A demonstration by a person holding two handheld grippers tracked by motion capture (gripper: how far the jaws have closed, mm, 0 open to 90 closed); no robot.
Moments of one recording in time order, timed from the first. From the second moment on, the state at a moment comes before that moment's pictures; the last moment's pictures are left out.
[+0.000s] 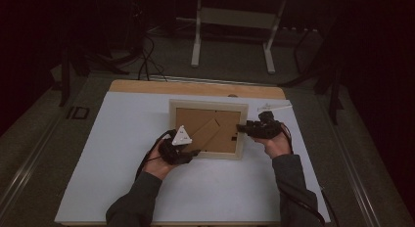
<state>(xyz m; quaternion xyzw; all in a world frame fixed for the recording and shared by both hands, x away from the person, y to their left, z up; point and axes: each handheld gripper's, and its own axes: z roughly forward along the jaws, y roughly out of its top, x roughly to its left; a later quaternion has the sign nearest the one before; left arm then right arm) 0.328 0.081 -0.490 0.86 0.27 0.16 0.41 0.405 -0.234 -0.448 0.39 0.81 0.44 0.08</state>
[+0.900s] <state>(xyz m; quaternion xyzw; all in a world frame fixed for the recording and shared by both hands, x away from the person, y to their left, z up) 0.330 0.079 -0.491 0.85 0.29 0.19 0.39 0.389 -0.221 -0.440 0.37 0.80 0.44 0.16</state>
